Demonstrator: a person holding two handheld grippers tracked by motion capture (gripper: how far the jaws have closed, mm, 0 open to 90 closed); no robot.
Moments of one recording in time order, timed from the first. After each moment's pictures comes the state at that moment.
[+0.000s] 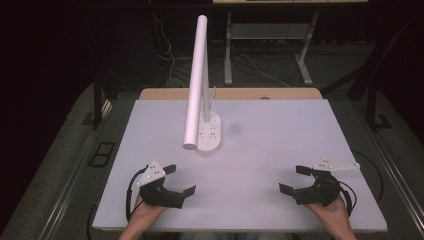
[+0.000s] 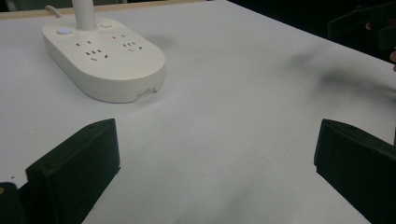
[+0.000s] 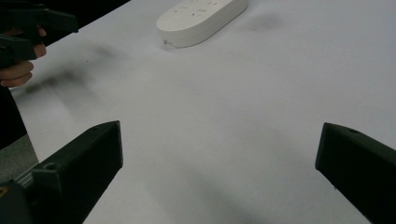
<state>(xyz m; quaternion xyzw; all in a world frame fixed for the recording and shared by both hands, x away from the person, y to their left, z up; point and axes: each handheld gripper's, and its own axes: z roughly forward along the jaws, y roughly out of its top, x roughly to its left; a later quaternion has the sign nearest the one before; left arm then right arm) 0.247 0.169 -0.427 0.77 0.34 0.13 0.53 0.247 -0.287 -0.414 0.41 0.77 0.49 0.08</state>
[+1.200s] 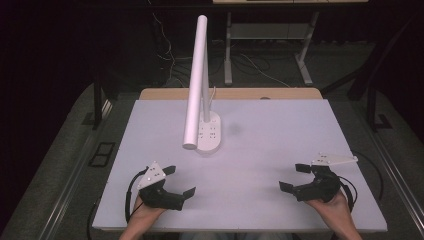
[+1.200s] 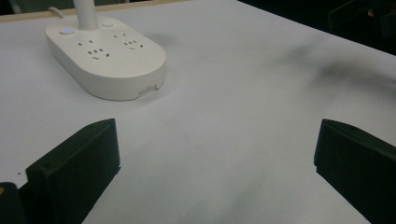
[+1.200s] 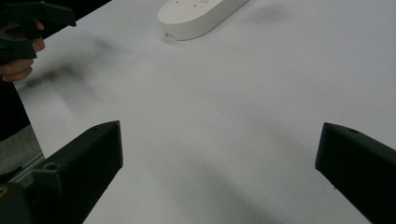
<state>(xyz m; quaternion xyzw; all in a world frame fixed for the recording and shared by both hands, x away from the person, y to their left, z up) 0.244 0.169 -0.427 0.77 0.33 0.14 0.52 0.256 -0.287 -0.404 0.41 0.78 0.46 0.07</state>
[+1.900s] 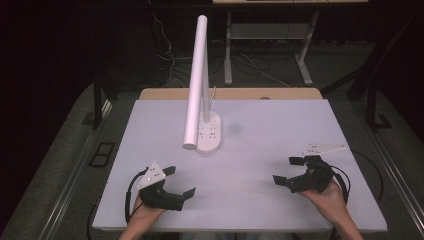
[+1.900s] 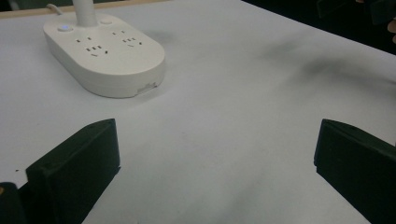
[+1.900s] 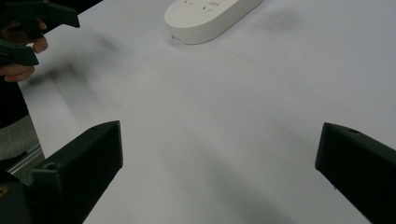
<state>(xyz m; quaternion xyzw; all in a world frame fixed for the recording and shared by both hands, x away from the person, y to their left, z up) 0.243 0.169 -0.428 0.77 0.34 0.13 0.52 0.277 -0.271 -0.390 0.39 0.80 0.45 0.05</state>
